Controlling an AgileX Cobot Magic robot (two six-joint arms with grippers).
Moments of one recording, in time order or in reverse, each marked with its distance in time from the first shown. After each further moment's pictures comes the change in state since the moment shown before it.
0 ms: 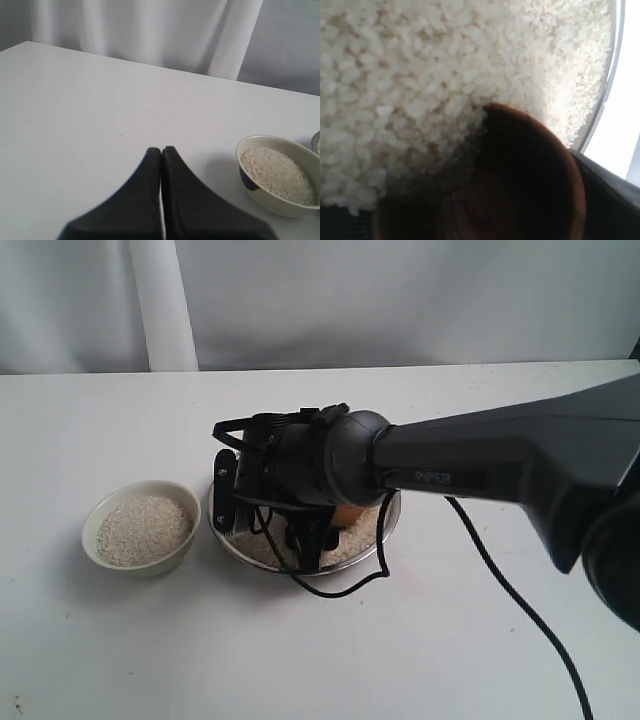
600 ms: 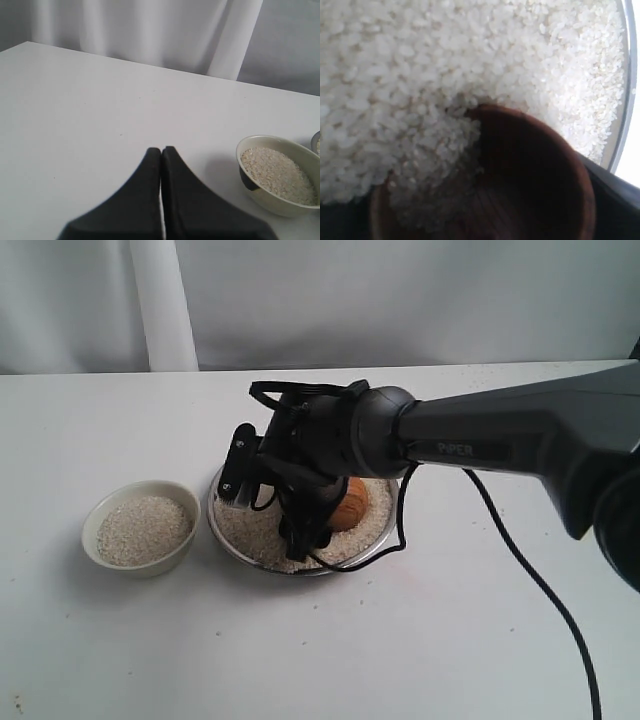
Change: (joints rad) left arm 0.000 0.000 0.000 0.000 0.000 0.000; right arm -0.075 0.000 -0.011 0.197 -0.088 0.036
